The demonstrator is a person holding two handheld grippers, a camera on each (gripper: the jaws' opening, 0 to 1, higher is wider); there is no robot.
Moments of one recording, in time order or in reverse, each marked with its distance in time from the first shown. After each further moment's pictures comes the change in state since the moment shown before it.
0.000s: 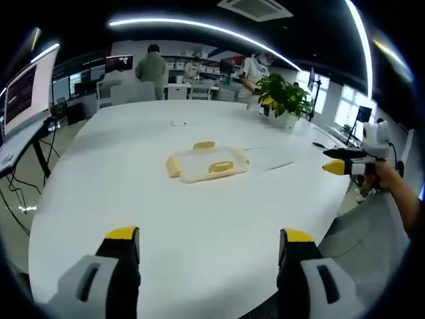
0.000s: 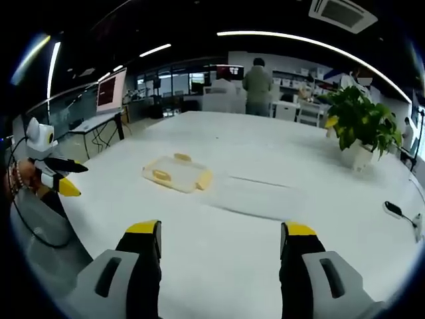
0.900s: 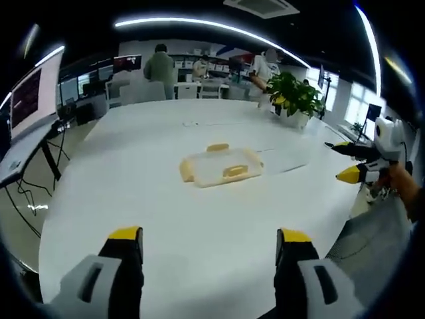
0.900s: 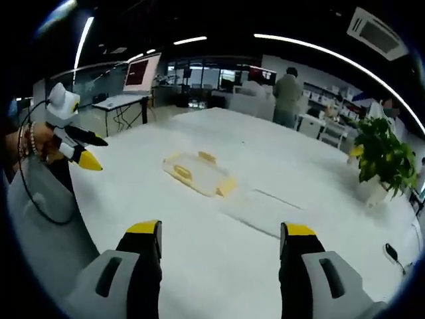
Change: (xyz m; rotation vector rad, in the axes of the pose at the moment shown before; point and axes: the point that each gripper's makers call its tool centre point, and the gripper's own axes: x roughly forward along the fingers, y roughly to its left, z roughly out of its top) left arm 0.004 0.016 0.014 0.017 0.015 0.085; right arm 0.013 0.031 0.024 -0.267 -0.008 0.109
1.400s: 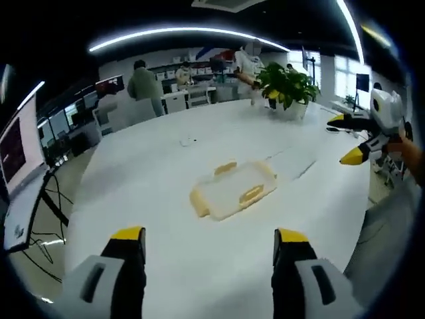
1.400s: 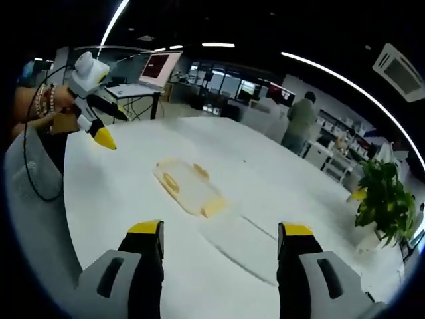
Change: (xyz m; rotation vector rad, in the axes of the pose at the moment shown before) left arm 0.037 0.024 0.061 0.200 -0.030 0.016; right arm 0.033 -0.029 0.027 -0.165 -0.032 0.020
